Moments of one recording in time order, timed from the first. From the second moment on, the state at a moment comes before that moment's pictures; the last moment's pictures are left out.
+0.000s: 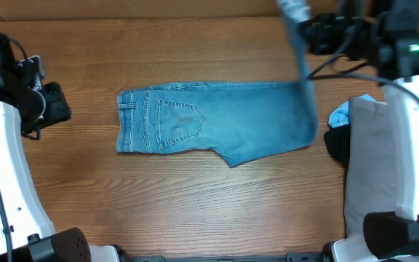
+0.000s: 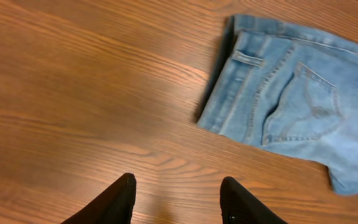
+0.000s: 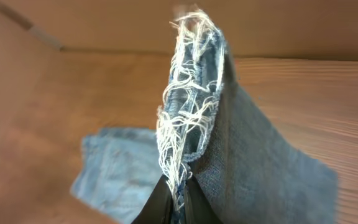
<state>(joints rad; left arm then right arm) 0.36 1.60 1.83 -1.50 0.09 -0.04 0.10 1.70 1.99 -1.02 -0.46 0.11</state>
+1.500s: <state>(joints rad) 0.40 1.56 1.83 -1.49 0.09 -0.04 0.80 2.13 1.99 -0.64 -0.15 0.33</state>
